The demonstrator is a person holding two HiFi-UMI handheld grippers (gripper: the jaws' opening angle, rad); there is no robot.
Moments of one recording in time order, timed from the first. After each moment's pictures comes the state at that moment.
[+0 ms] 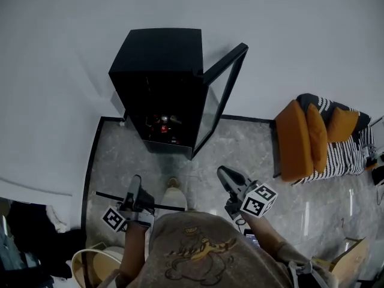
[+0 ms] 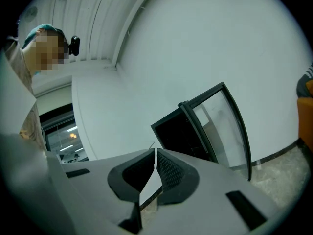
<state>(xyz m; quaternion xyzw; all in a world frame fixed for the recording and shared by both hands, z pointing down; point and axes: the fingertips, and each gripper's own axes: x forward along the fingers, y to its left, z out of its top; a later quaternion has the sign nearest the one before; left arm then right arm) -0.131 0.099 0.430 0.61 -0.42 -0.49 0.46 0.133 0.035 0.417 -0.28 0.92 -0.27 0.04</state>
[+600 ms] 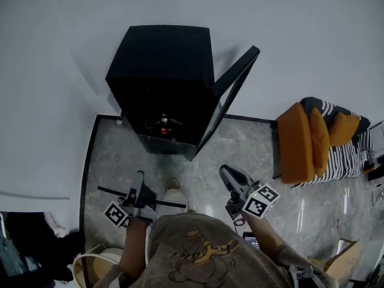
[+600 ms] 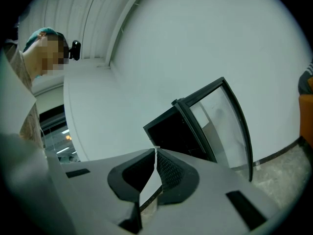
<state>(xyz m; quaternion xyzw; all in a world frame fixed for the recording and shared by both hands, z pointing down) -0.157 0.017 0.457 0.61 -0.41 -0.48 0.48 0.103 -0.035 0.422 -0.30 0.91 -0.28 0.03</state>
